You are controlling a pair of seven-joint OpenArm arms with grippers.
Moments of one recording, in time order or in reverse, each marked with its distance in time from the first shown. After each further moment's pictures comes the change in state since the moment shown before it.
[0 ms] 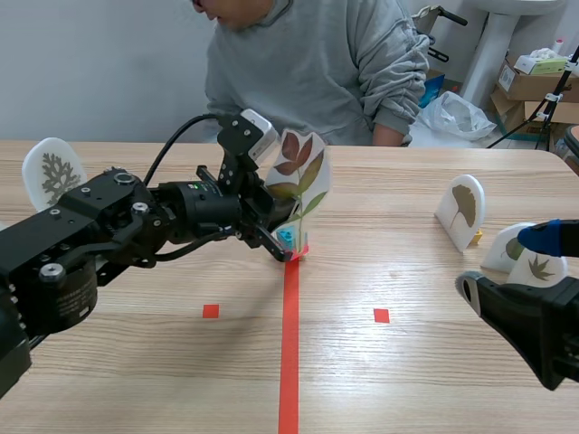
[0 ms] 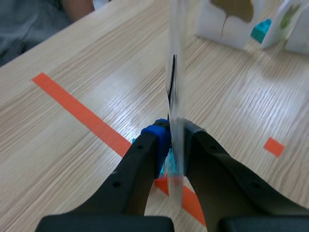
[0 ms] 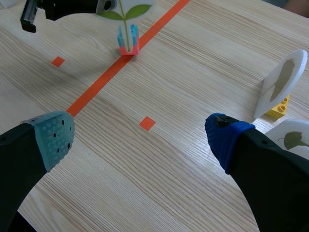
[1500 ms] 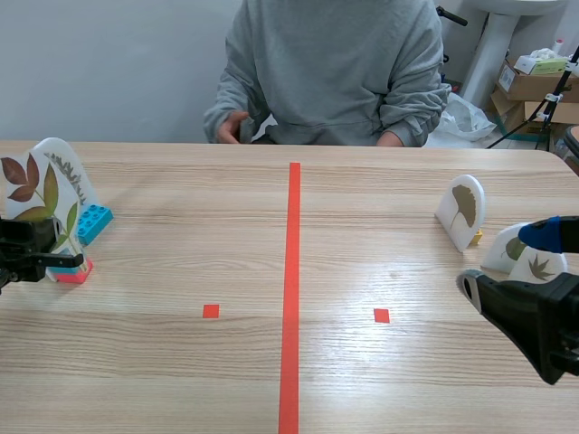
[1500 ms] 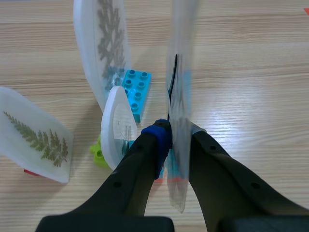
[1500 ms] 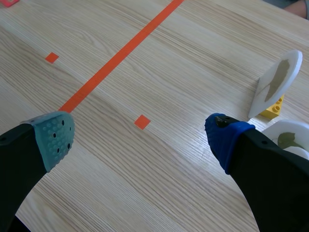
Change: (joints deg) left arm 23.8 -3.9 -41.4 12.2 -2.7 11.6 0.9; right arm 1.4 0.0 0.0 0.0 -0.7 0.0 -2.4
